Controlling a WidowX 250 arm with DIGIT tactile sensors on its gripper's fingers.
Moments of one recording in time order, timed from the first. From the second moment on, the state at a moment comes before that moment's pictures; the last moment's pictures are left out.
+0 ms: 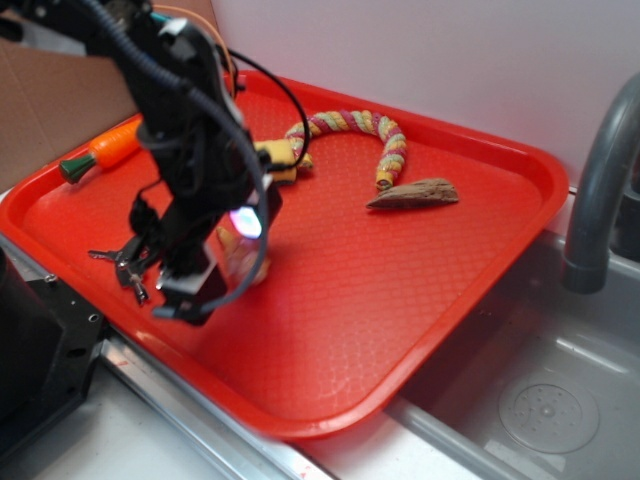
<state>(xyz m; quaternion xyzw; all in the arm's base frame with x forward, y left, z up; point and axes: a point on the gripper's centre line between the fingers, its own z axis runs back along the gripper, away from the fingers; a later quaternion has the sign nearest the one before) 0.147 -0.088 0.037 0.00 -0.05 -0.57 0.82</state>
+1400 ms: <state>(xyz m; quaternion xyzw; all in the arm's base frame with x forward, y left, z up) 0.154 -0.057 0.101 -0.01 -0.08 -0.48 0.87</state>
